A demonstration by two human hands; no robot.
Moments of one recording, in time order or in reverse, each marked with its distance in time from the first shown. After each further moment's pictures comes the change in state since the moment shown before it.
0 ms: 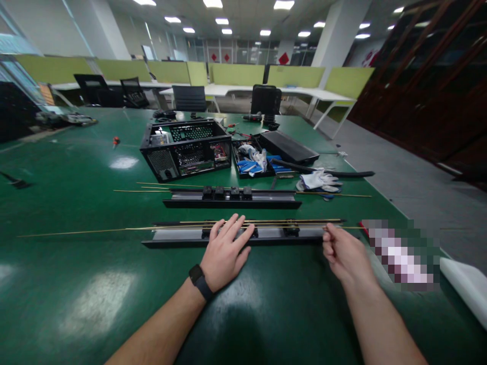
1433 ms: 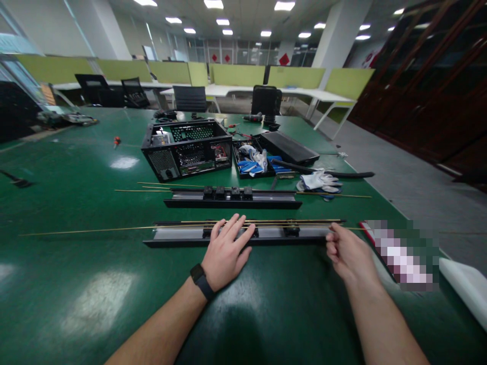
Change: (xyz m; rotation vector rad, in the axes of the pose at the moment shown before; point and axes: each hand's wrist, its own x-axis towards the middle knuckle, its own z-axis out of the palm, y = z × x) left_hand -0.001 0.000 0.001 -0.014 0.018 0.001; right_hand 0.005 -0.003 -0.005 -0.015 0.071 0.005
